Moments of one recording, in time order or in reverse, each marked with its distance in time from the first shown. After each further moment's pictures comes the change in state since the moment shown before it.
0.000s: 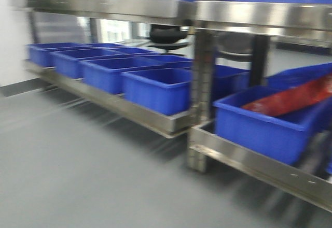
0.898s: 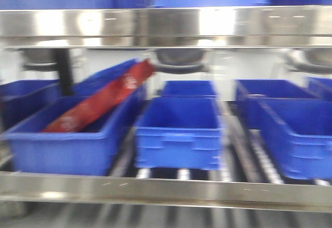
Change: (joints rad) left arm 0.000 0.000 0.000 0.000 0.000 0.000; right arm 0.000 0.000 0.000 0.000 0.000 0.000
